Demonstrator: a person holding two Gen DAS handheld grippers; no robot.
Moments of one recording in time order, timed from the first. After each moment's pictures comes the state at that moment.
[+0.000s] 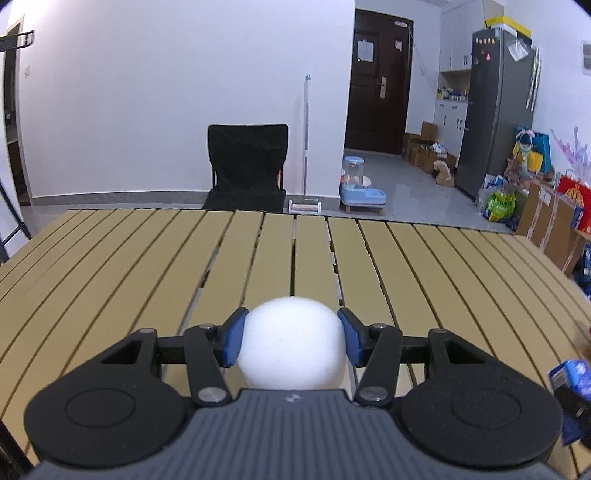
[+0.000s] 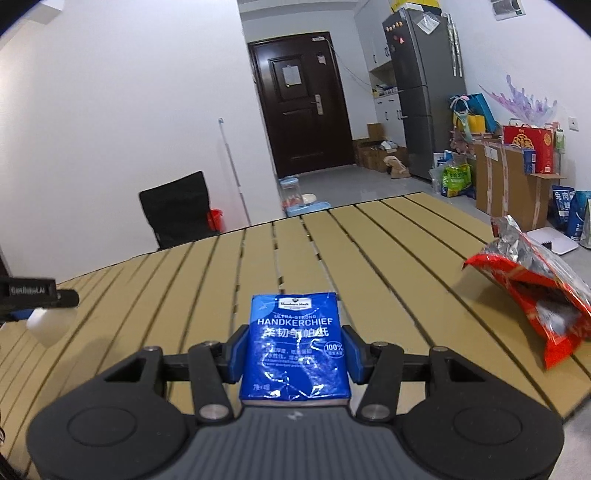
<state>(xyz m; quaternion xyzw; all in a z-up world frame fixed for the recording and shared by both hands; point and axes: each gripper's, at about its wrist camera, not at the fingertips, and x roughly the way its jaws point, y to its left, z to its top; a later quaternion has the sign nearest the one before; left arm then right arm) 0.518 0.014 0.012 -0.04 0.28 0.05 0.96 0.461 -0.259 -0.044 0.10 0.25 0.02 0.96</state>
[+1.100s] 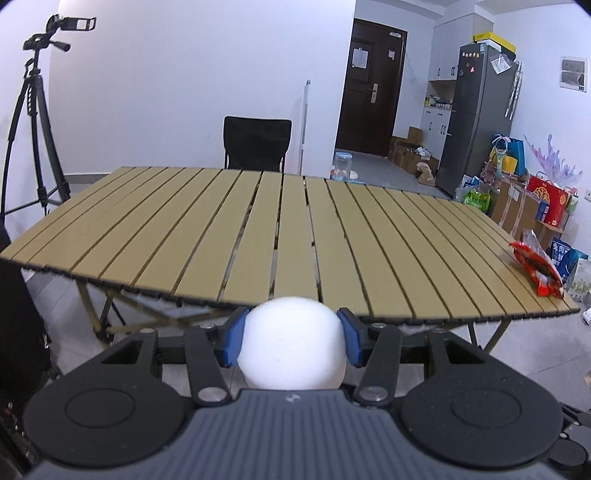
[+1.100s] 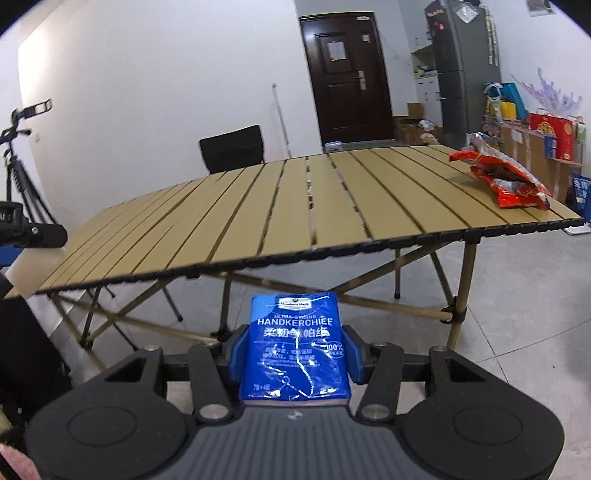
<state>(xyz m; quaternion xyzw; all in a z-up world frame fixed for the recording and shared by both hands) 0.263 0.039 0.007 -0.06 0.28 0.03 0.96 0.228 -0.209 -0.081 0.07 0.29 0.09 0.95</state>
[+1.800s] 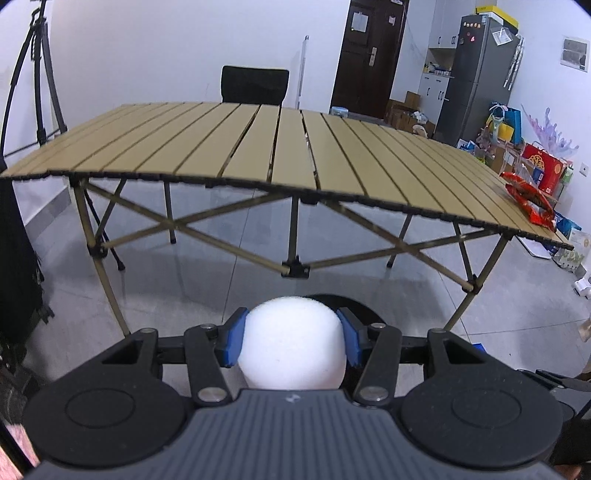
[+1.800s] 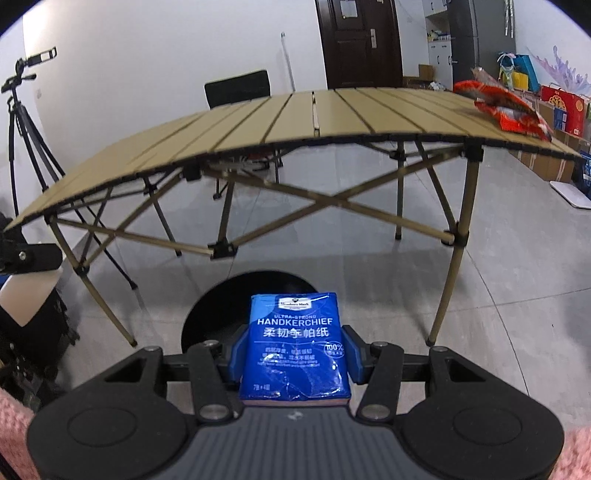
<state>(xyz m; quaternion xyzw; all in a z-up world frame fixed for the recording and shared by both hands) 0.190 0.035 -0.075 -0.08 0.34 0.02 0.94 0.188 -0.203 -0.142 0.05 0.37 0.09 0.92</state>
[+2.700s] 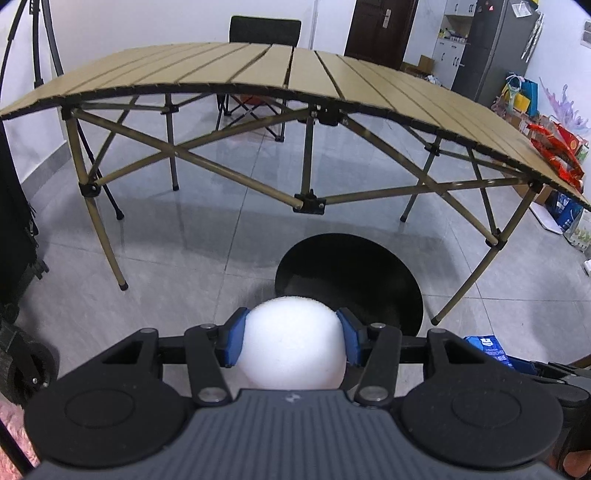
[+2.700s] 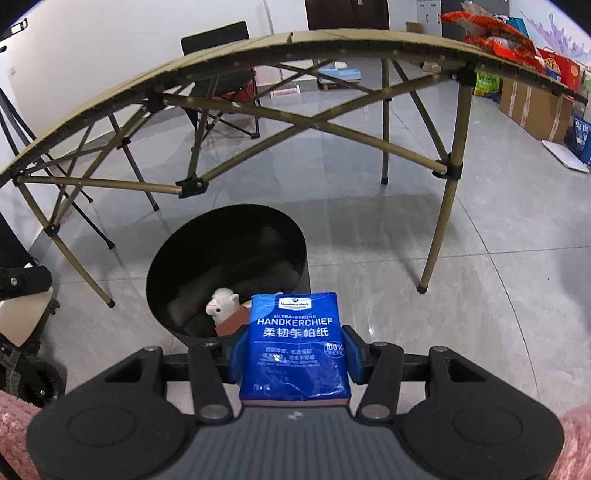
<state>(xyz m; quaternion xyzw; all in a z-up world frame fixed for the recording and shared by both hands) 0.204 0.033 -0.139 -0.09 0.41 0.02 0.91 0.200 -0.208 -0.198 0.04 0.44 0.07 0.89</state>
